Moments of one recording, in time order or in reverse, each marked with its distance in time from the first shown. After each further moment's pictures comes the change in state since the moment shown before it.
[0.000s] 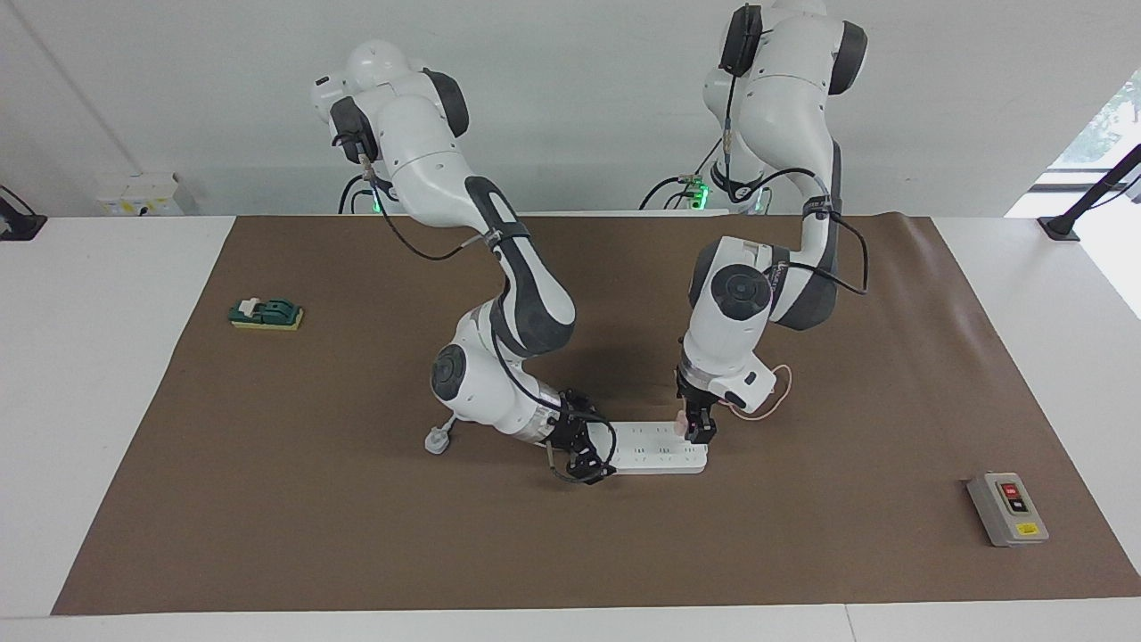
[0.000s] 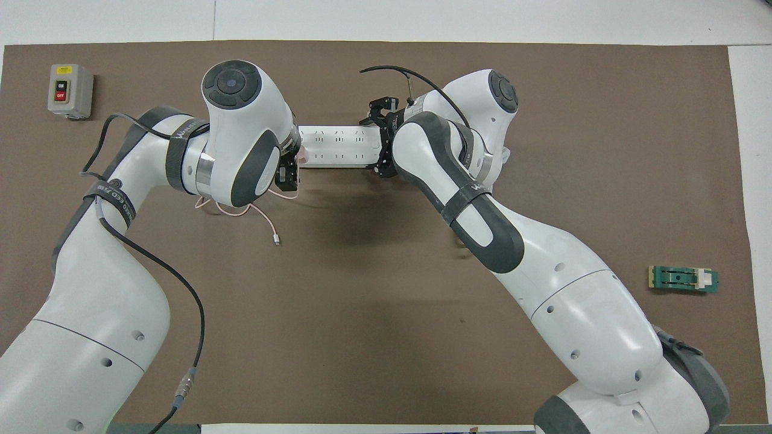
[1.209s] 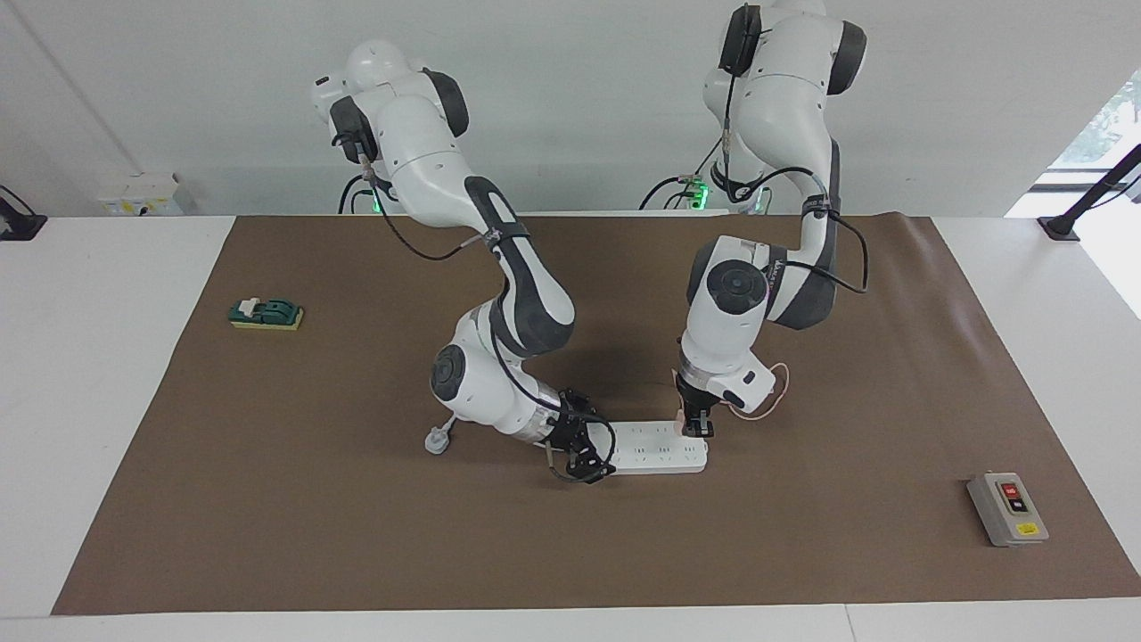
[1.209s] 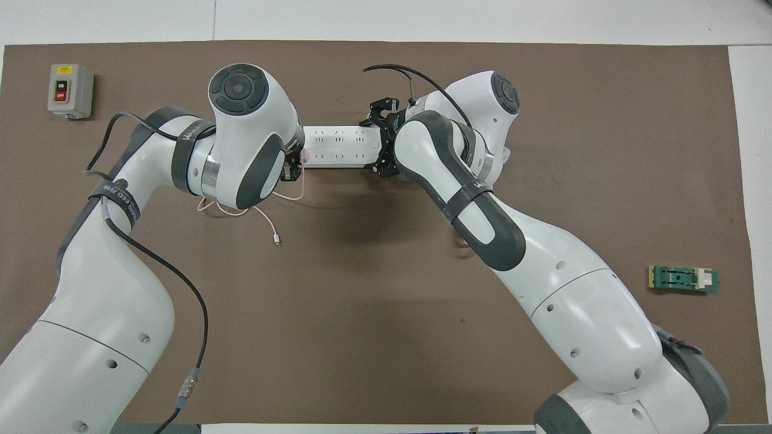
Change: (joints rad) left arm -0.002 0.001 0.001 0.005 0.029 0.029 0.000; right arm -0.001 -0.001 0.000 -0.002 0.000 -0.003 0.004
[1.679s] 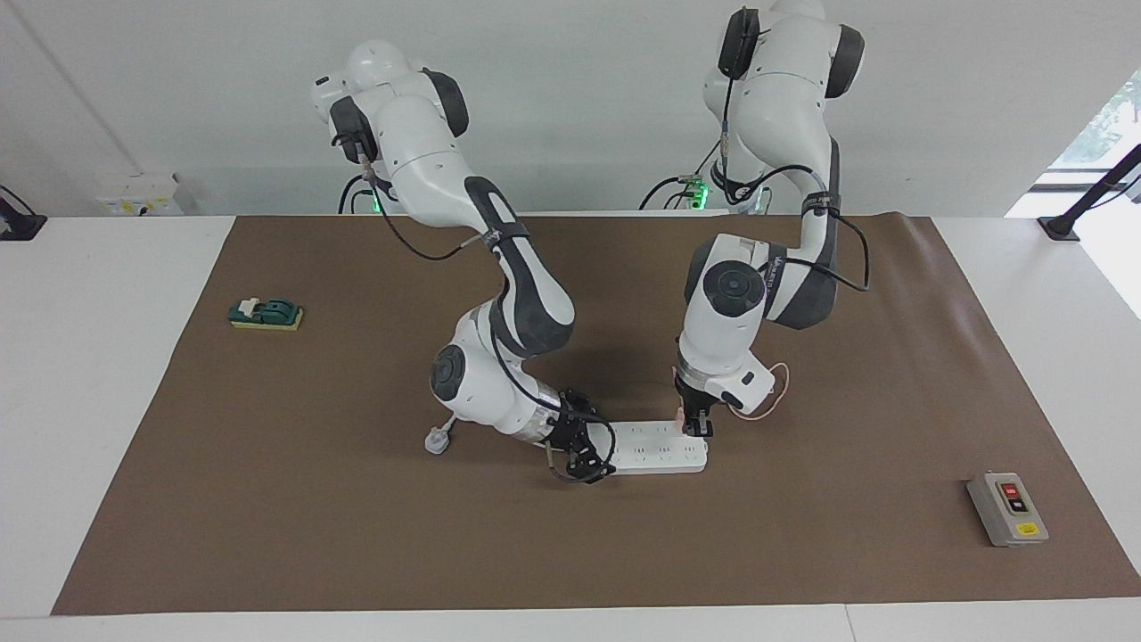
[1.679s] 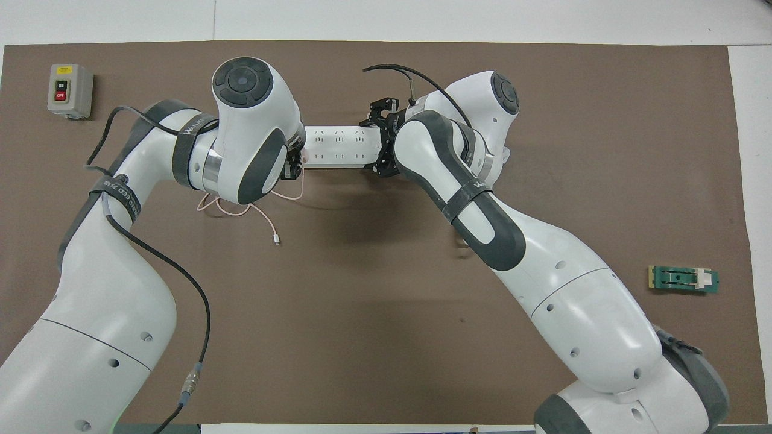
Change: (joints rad) left arm -0.008 0.013 0.002 0.082 0.007 -0.118 0.000; right arm 0.000 0.000 0.000 0.000 0.000 0.000 -0.001
